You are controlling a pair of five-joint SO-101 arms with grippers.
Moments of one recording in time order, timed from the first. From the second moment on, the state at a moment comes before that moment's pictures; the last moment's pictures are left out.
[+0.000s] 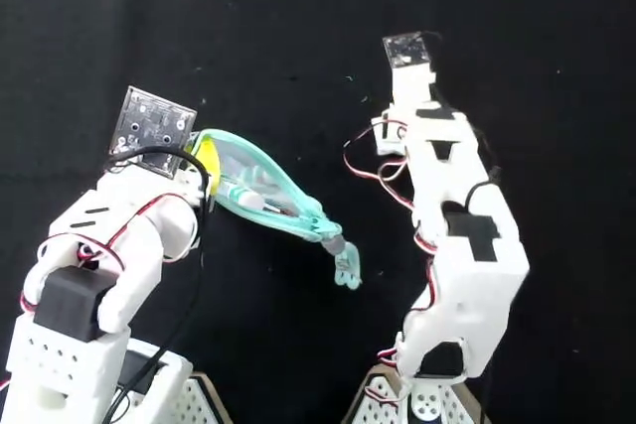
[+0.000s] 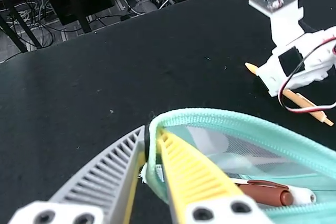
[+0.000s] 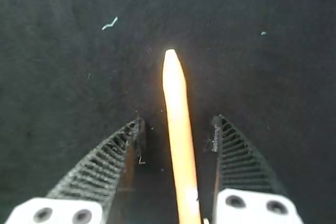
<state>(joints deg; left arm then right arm) 14.7 -55.4 42.7 62.5 -7.1 2.0 24.7 14.1 32.7 14.9</state>
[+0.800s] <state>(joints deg) 14.3 -55.4 42.7 62.4 -7.1 2.5 -1.3 34.7 38.5 18.2</state>
